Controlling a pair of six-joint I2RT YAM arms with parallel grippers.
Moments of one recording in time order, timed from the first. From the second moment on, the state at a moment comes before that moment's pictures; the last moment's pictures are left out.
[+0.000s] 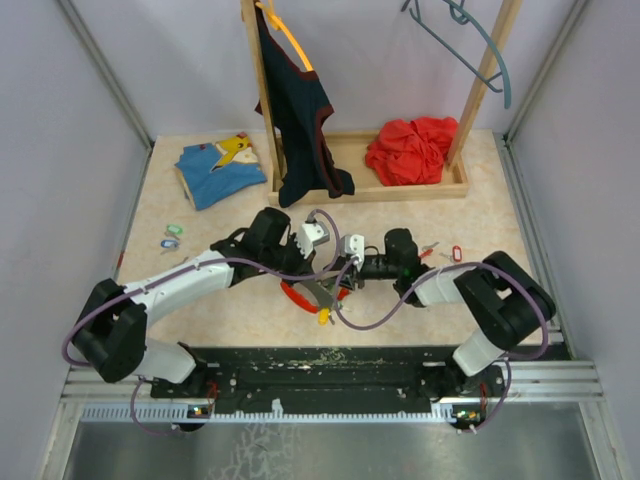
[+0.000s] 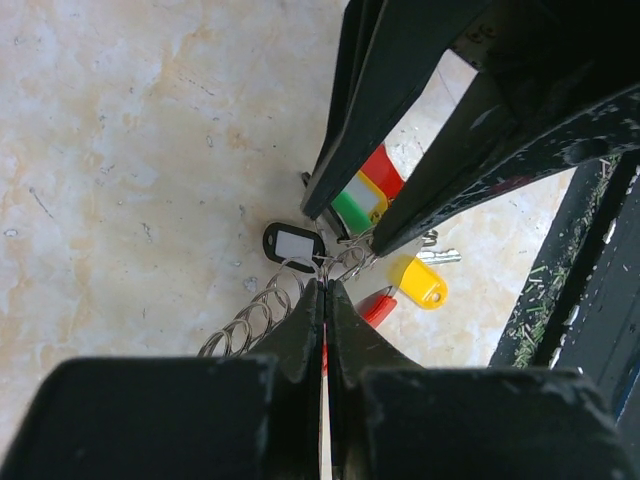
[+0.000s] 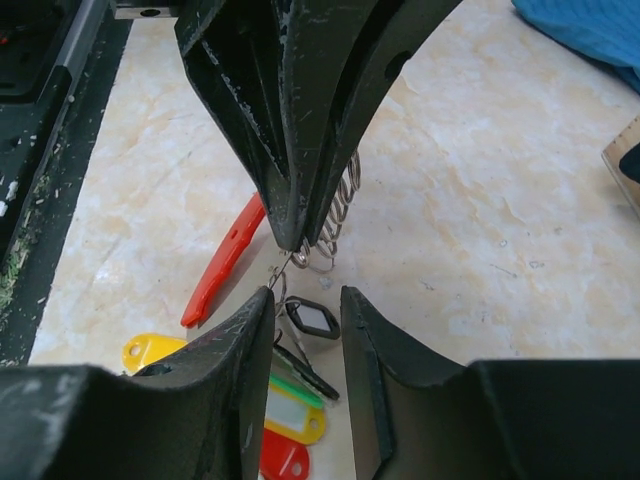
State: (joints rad) left arm -0.72 1.40 0.86 -0.24 0.40 0.19; right arm 0.58 1.56 0.47 0.83 -0.89 -0.32
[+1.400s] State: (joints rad) left arm -0.72 1.23 0.52 0.22 0.37 0.00; right arm 0.57 1.76 0.50 1.13 -0.97 -0.10
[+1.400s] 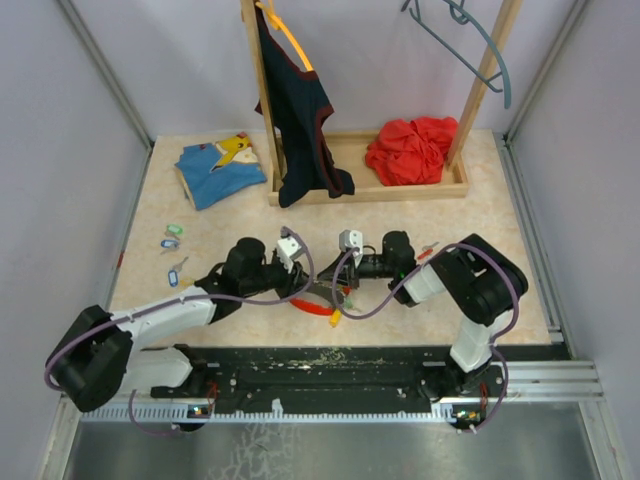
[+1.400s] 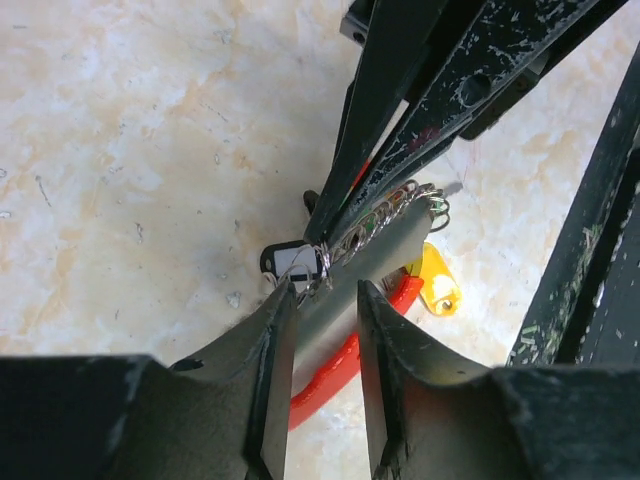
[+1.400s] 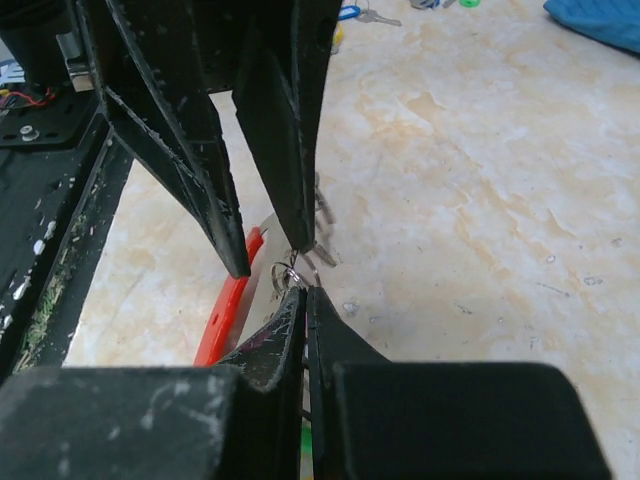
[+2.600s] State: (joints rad) left arm -0.71 1.28 0.11 1.07 0.34 -0.14; right arm 0.67 1.77 0.35 1.35 -0.63 0.05
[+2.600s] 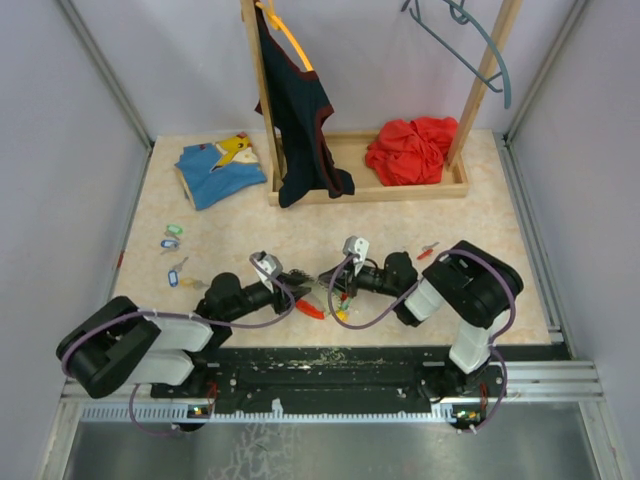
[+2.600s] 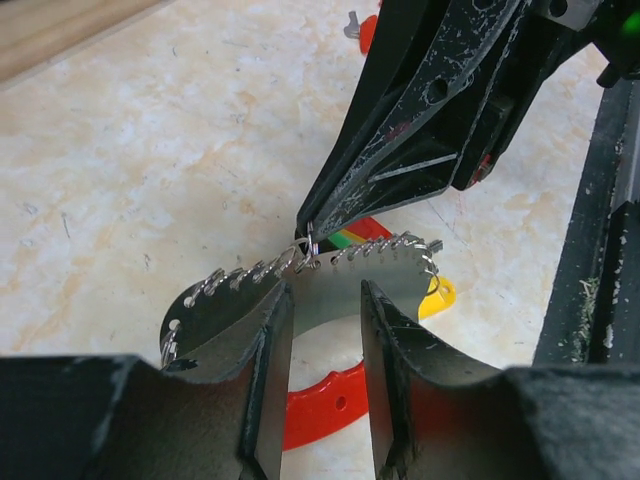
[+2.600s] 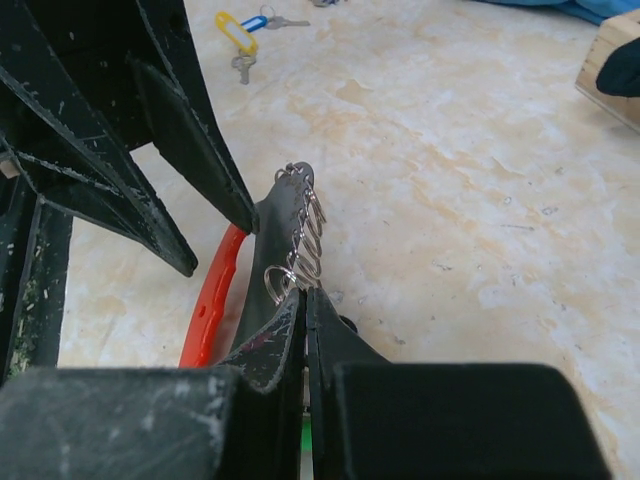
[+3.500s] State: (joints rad) left arm -0.71 1.67 0.09 1.52 0.41 0.05; right arm 0.71 1.81 0.30 1.56 -0.49 0.08
